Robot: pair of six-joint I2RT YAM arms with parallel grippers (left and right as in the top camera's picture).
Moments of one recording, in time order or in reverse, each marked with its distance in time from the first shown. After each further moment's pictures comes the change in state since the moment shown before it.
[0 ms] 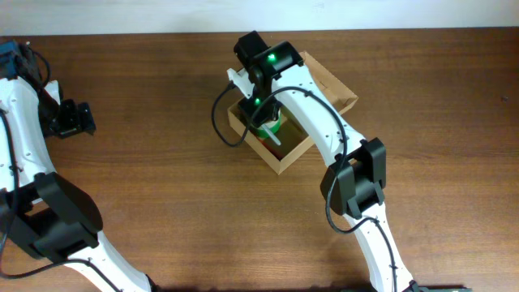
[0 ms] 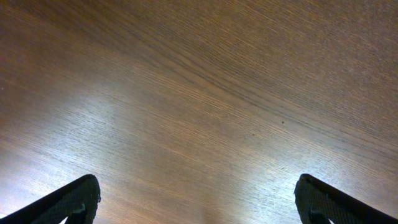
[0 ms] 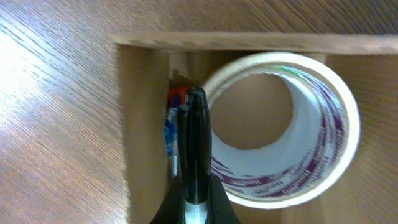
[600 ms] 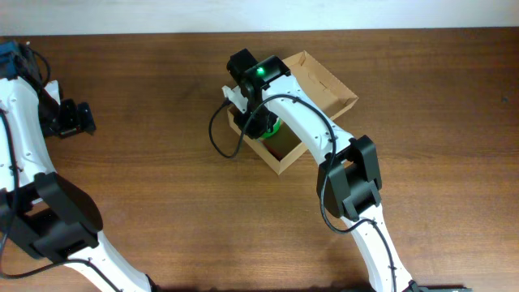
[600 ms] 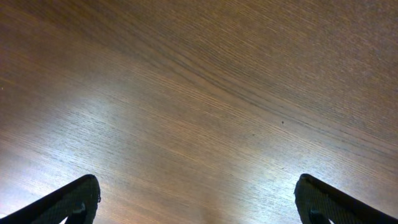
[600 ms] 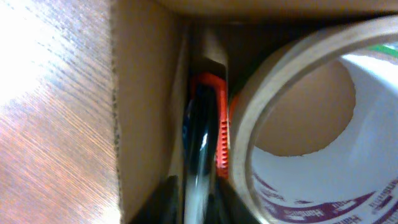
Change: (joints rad) left arm 0.000 0.000 0.000 0.000 0.000 0.000; right arm 0.027 0.002 -0.136 0.060 -0.011 0.007
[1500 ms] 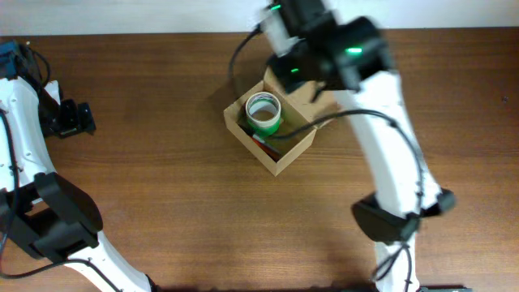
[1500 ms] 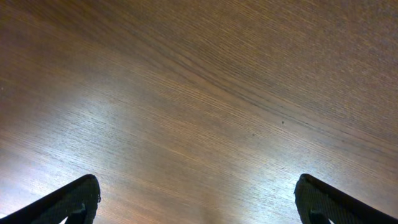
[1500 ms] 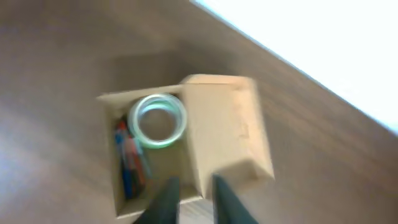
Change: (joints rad) left arm 0.000 0.000 0.000 0.000 0.000 0.000; right arm -0.073 -0.329 0.461 -0.246 0.260 0.060
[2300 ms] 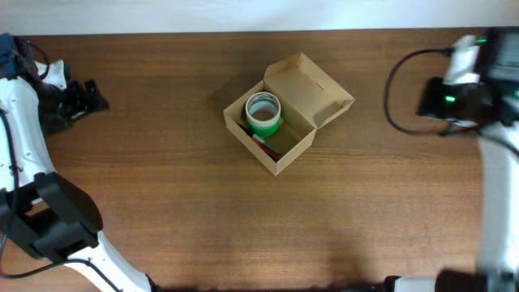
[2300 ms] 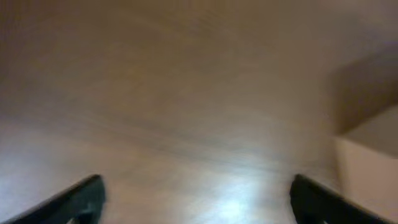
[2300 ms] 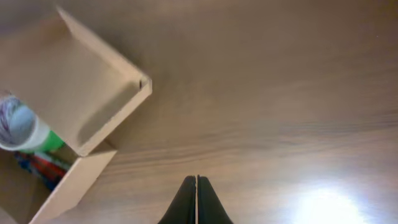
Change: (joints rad) left arm -0.001 0.000 -0.001 0.154 0.382 0.002; right arm -0.678 -0.567 -1.094 0.417 -0.251 0.192
